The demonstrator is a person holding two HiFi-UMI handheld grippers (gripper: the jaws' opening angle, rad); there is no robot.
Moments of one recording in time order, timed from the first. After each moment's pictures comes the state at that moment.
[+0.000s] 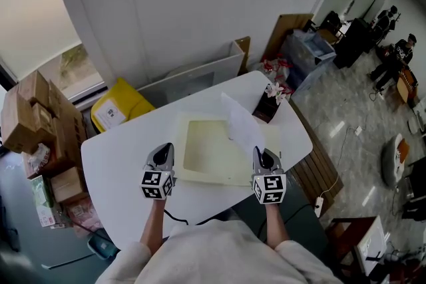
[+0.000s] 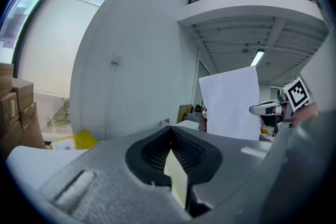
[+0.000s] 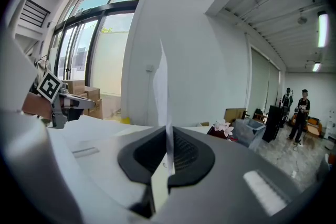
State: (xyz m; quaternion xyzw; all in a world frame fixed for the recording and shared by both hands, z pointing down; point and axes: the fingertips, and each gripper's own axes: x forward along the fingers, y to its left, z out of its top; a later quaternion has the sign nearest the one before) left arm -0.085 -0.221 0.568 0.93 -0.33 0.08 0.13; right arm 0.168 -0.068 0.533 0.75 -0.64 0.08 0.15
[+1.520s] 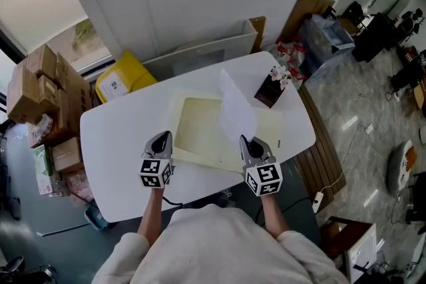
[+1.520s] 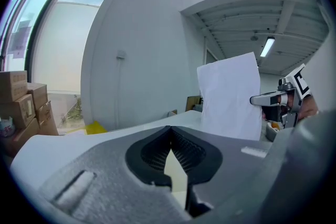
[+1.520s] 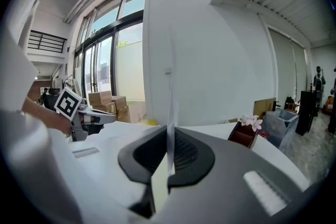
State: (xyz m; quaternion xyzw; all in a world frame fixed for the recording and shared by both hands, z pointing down) left arm -0.067 -0.177 0.596 0.90 -0.39 0.13 0.13; right arm 0.152 -0.067 0.547 0.64 -0.75 0.12 0.11
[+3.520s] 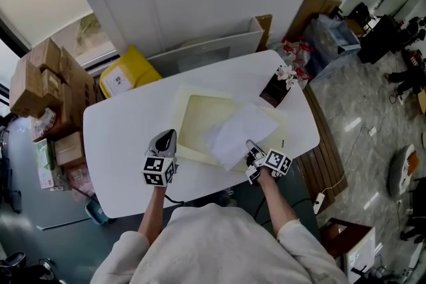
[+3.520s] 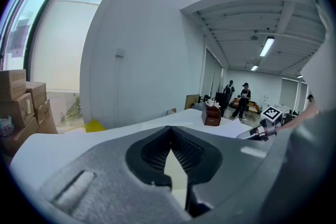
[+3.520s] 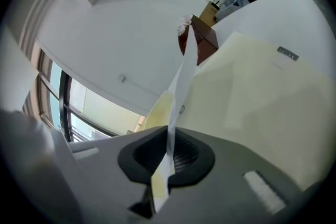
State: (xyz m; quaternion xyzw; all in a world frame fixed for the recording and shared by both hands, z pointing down) left arm -0.065 -0.174 0.601 0.90 -0.38 0.13 0.14; right arm 0.212 -0.057 0.719 0.58 -0.59 0.54 -0.18
